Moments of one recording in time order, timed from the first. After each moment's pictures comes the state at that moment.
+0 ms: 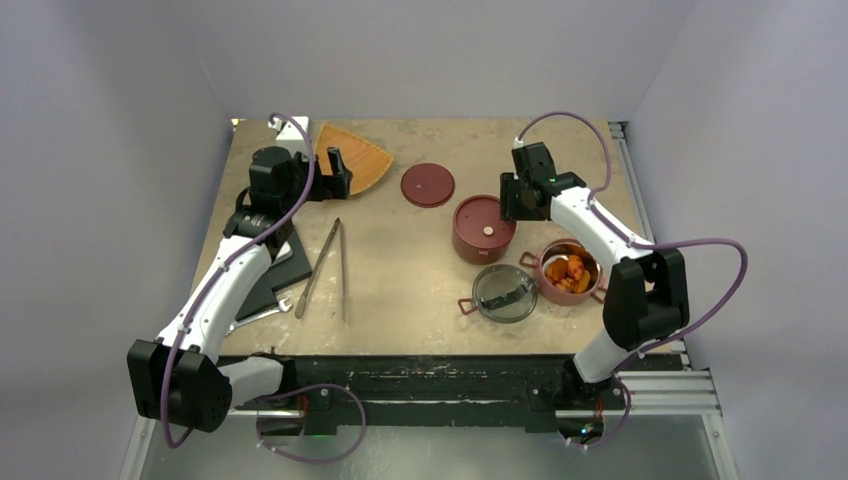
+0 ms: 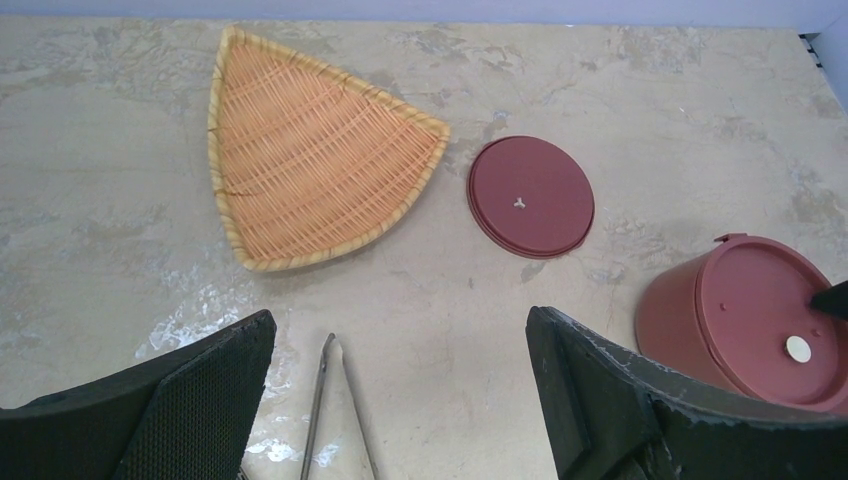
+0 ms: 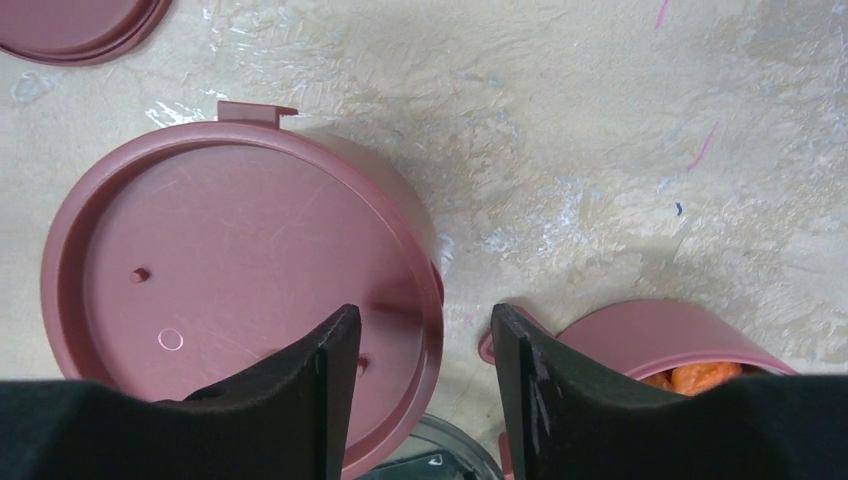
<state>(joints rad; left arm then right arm) -0.20 1.19 1.03 -0.16 0.04 -0.20 0.31 1.62 1.26 -0.62 0.16 0.29</state>
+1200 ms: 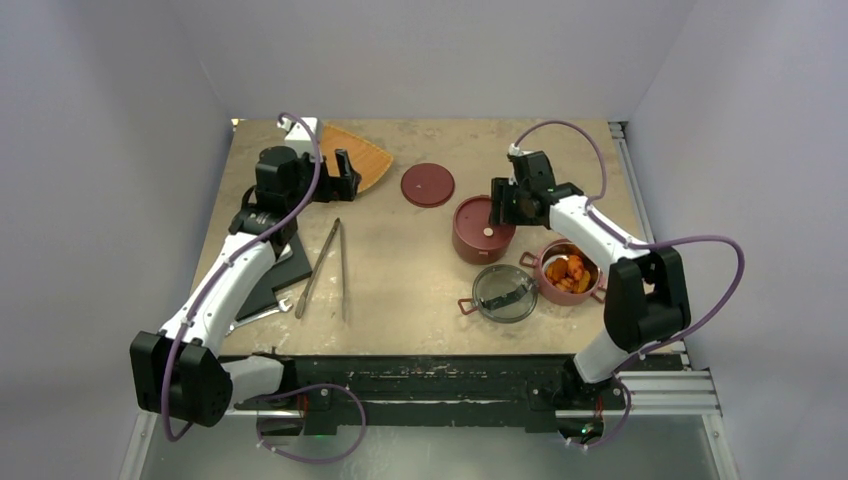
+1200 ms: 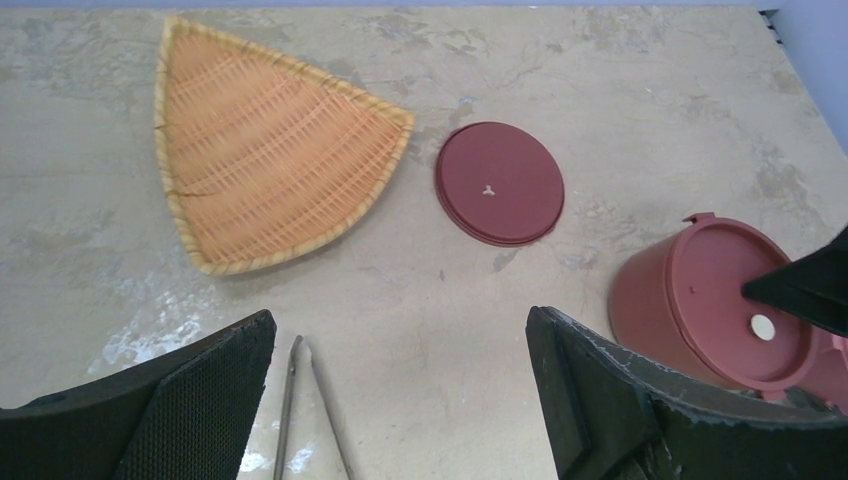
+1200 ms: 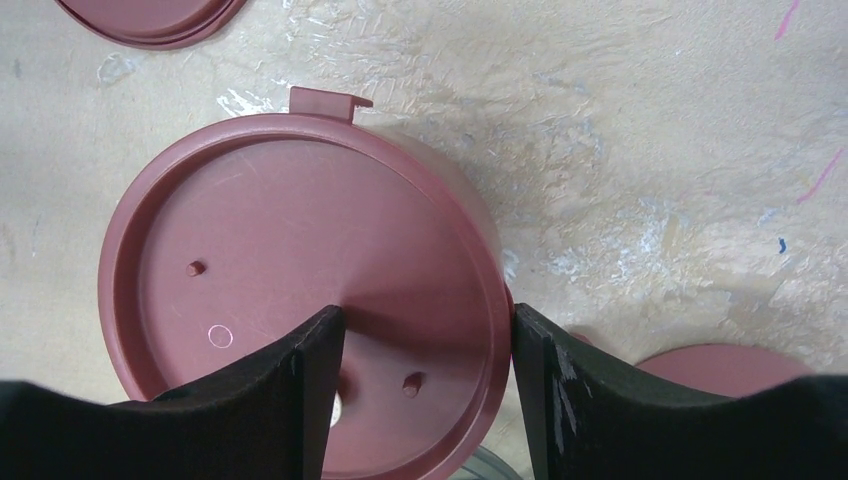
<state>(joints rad) -0.22 1.22 1.03 -0.16 0.08 -0.21 0.32 1.61 1.17 -0.47 0.02 0.30</state>
